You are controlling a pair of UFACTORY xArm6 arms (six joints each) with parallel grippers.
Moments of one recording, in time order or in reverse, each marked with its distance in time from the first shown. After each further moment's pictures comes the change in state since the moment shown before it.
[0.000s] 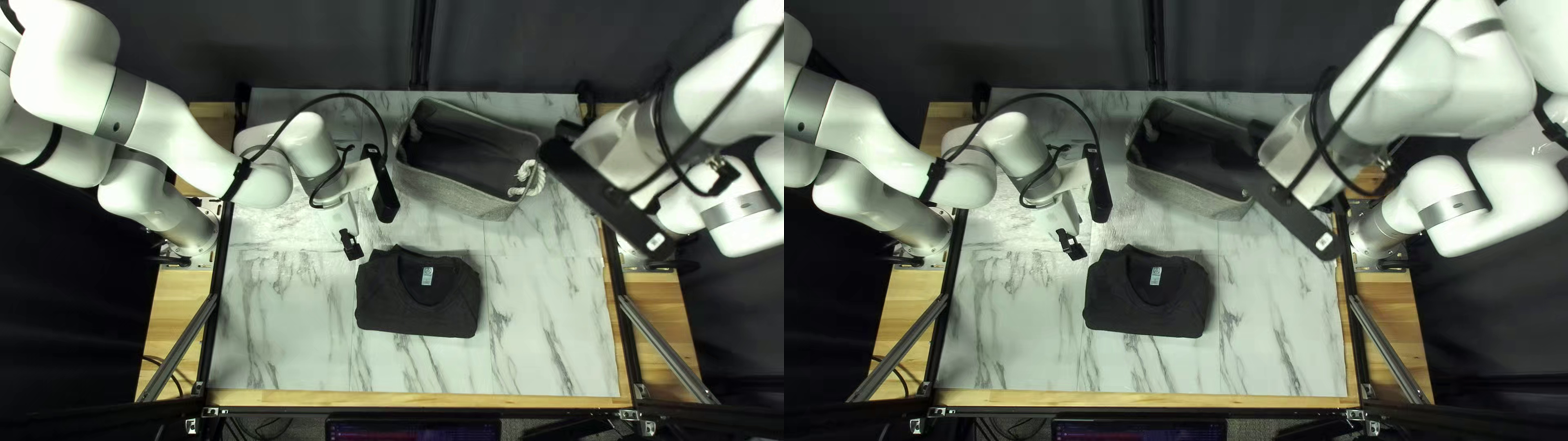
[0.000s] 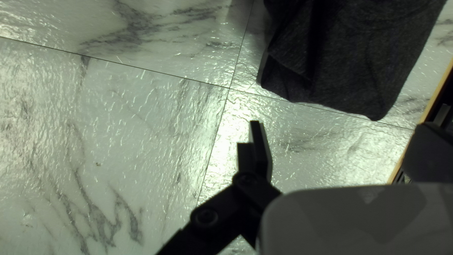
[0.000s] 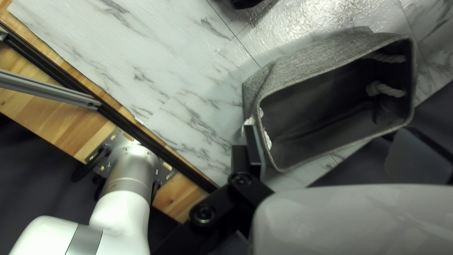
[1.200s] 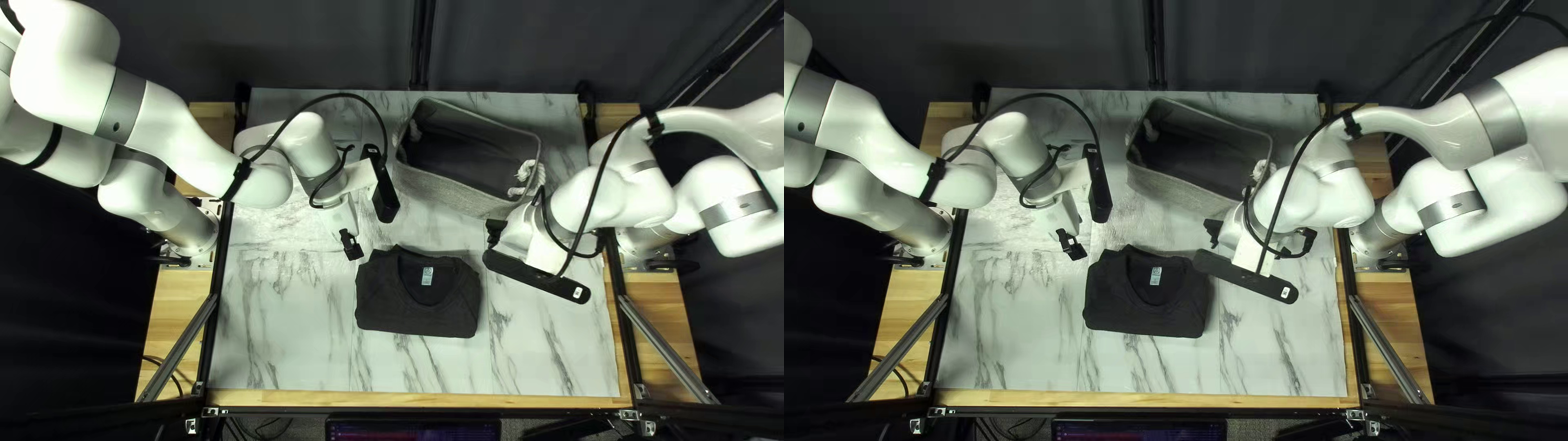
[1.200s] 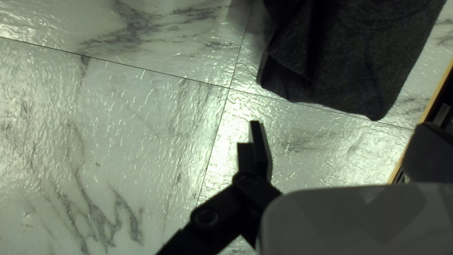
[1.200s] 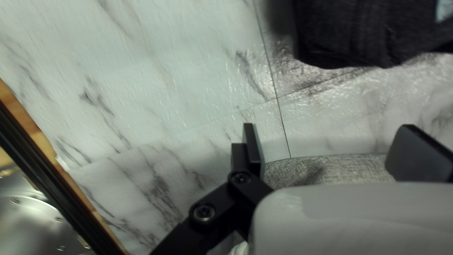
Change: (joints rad) left arm 0.000 0.000 0.000 0.000 0.000 0.000; right arm -0.089 0.149 0.623 0.126 -0.850 -0.528
